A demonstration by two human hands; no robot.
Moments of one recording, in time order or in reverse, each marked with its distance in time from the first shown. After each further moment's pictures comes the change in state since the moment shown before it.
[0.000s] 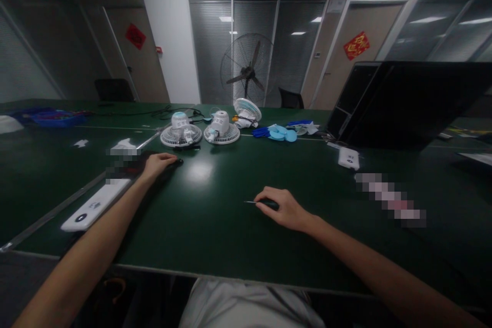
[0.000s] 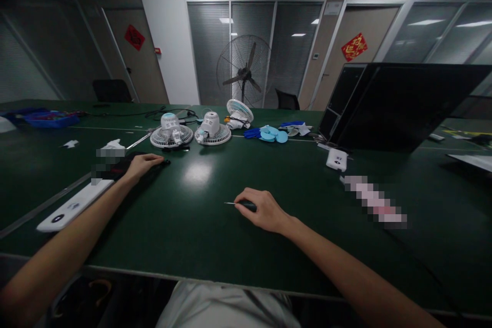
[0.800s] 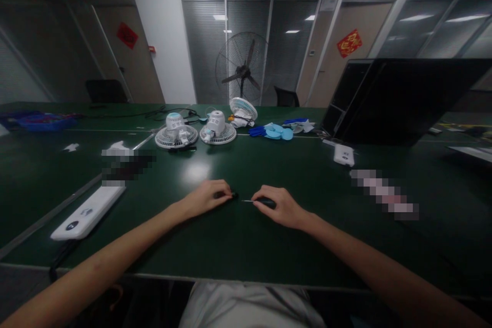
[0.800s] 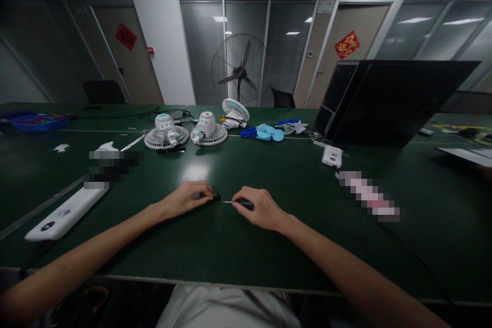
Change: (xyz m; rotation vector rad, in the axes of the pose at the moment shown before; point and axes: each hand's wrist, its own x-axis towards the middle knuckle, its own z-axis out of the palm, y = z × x) left_hand -0.140 0.119 0.090 0.028 -0.746 0.872; right_hand 0.000 0.003 0.002 -0.033 0.027 0.005
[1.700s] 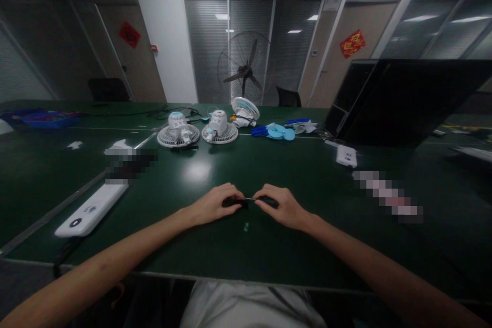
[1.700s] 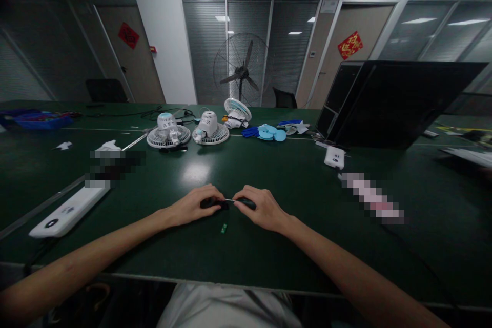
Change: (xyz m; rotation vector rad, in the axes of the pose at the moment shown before) left_hand 0.004 0.025 0.016 -0.061 -0.011 -0.034; right_hand 0.002 -0.001 0.002 -0.014 0.051 -0.020
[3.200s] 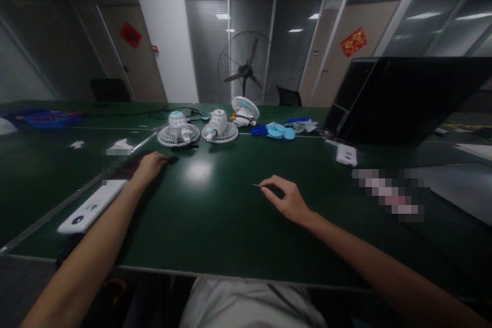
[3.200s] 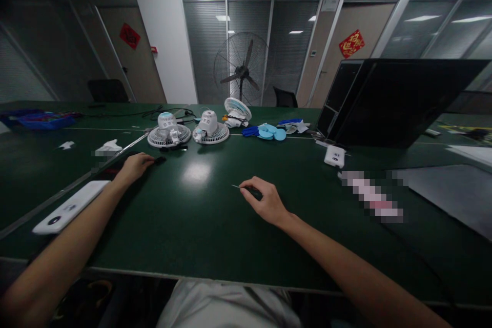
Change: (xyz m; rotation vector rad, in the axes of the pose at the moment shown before) left_hand -0.090 -0.178 -0.157 0.610 0.386 -0.709; right_hand -0.001 -0.001 -0.009 0.089 0.207 0.122
